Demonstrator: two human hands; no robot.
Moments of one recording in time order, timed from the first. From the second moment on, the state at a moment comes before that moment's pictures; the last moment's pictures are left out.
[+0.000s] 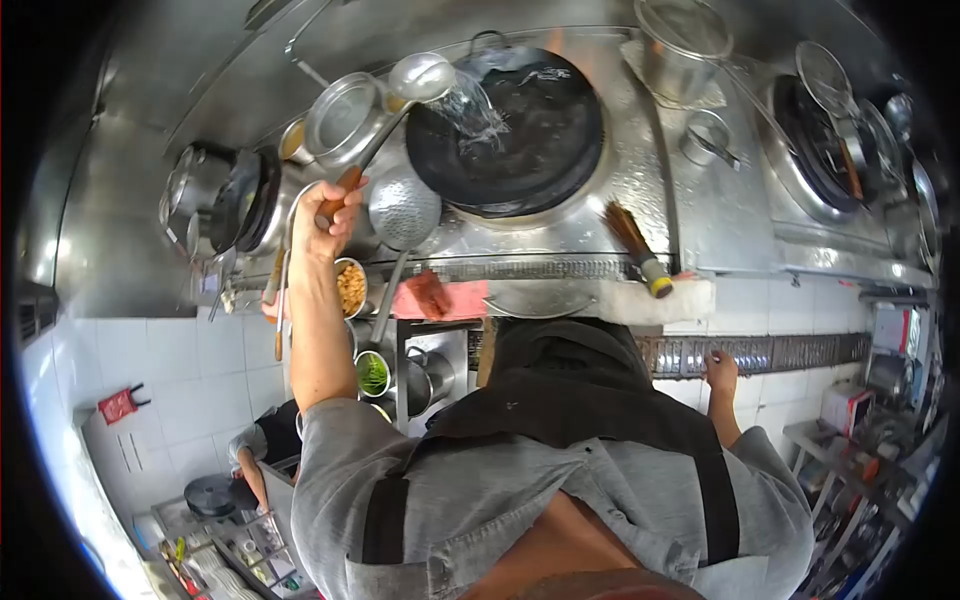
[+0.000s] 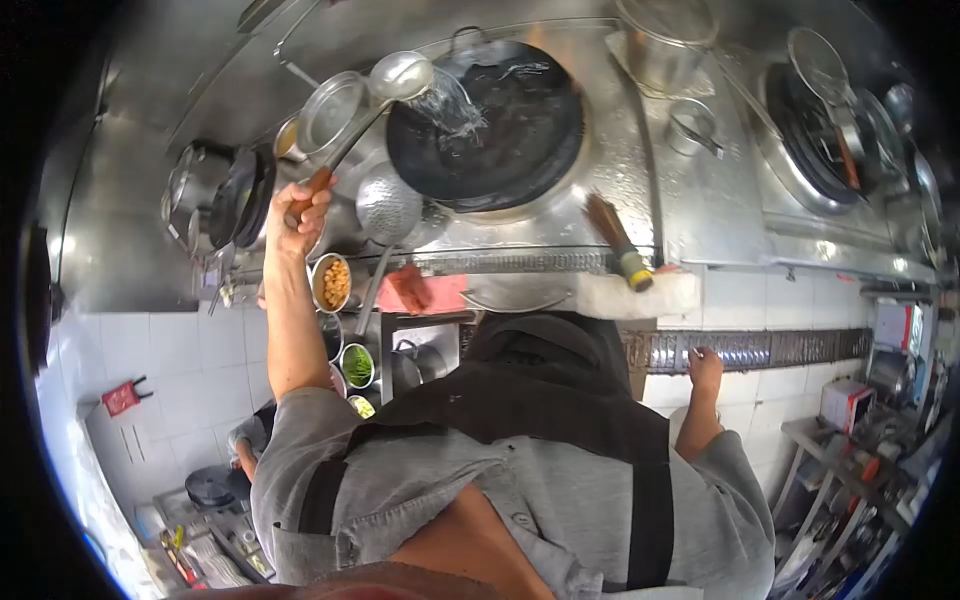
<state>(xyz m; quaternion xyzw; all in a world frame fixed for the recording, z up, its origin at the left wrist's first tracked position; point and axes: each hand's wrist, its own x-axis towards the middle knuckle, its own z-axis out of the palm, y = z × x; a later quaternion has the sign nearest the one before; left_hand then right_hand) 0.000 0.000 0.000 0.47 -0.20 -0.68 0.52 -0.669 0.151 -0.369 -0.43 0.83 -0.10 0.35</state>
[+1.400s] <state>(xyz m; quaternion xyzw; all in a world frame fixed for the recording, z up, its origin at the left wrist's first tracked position) -0.437 -0.001 -0.249 0.42 -0.85 -0.32 -0.04 -0.632 0.470 -0.347 -0.01 0.93 -0.18 0.32</state>
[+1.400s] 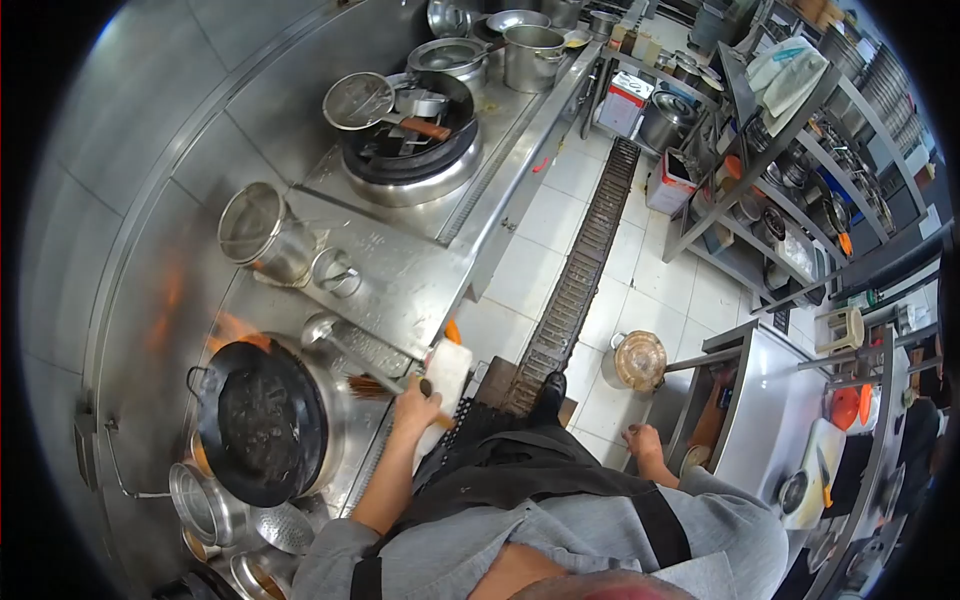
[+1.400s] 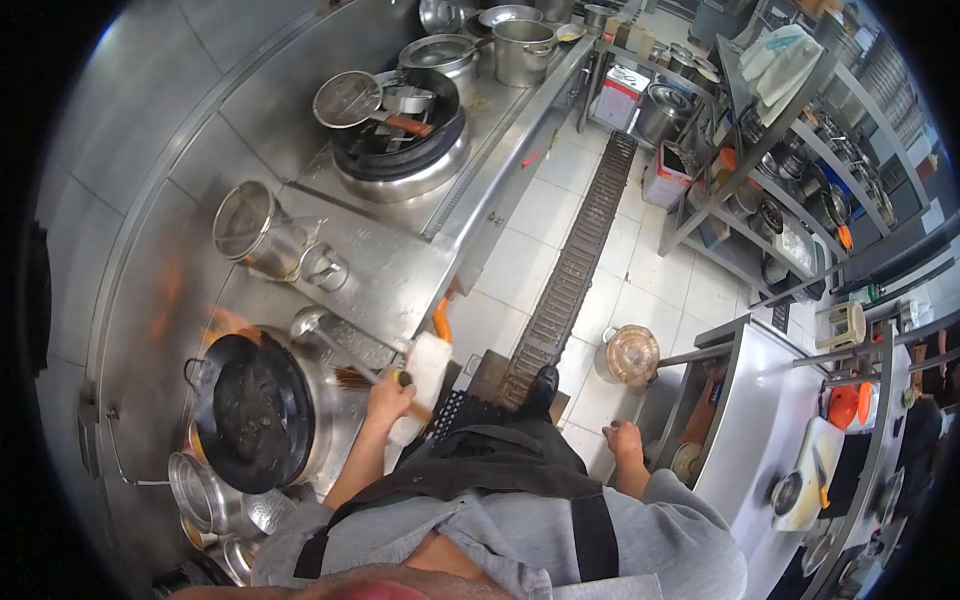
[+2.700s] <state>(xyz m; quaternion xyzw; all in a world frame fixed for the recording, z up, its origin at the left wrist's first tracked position) -1.316 -0.243 -0.116 0.28 -0.92 -0.15 0.25 -1.256 0.463 -0.430 -0.01 0.97 -0.11 0.21</state>
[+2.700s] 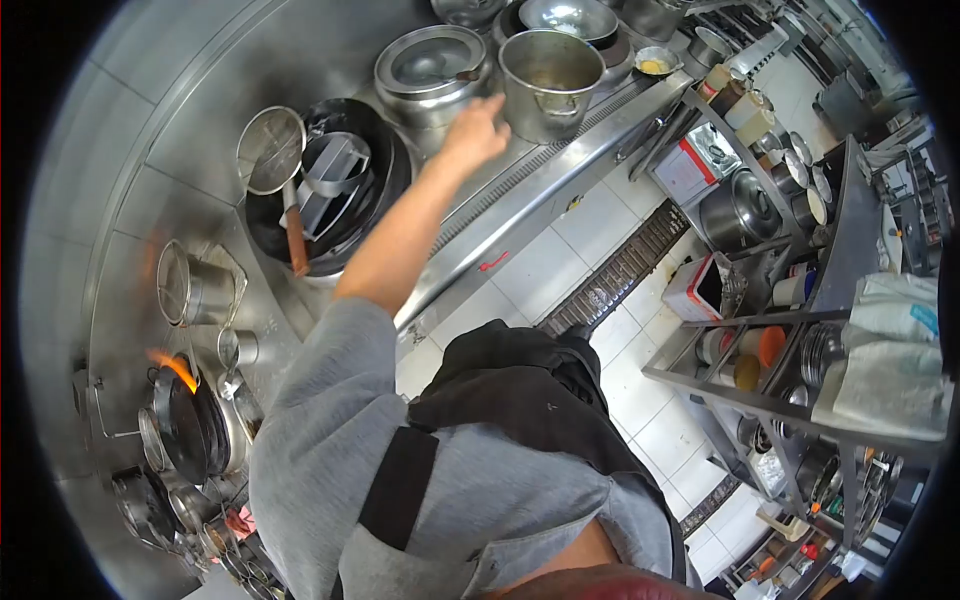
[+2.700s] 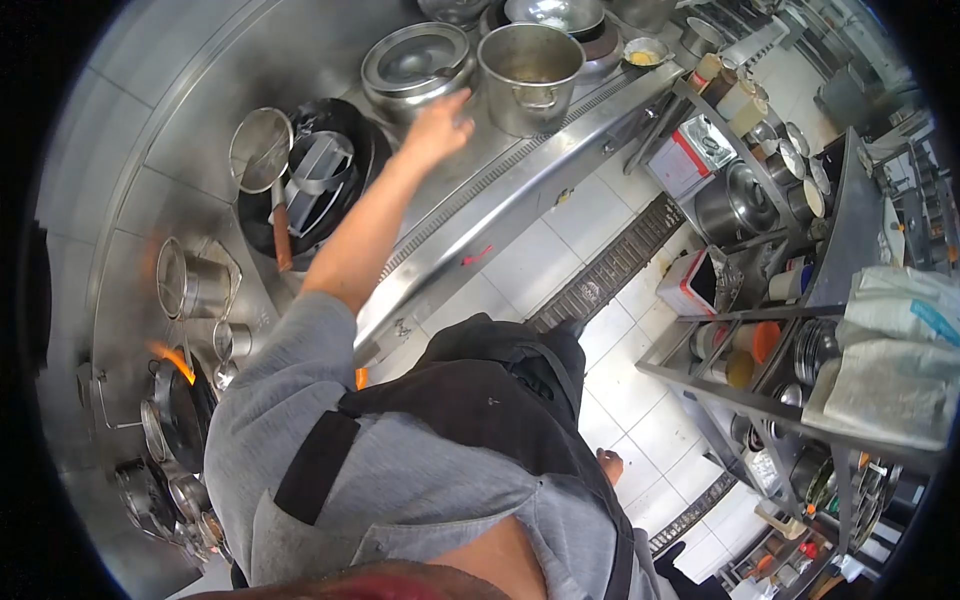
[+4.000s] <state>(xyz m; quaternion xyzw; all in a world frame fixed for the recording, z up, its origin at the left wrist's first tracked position) -1.496 -0.281 -0.223 0.50 -0.24 -0.78 0.28 -1.888 0.033 -0.308 -0.19 0.90 -0.18 0.34</state>
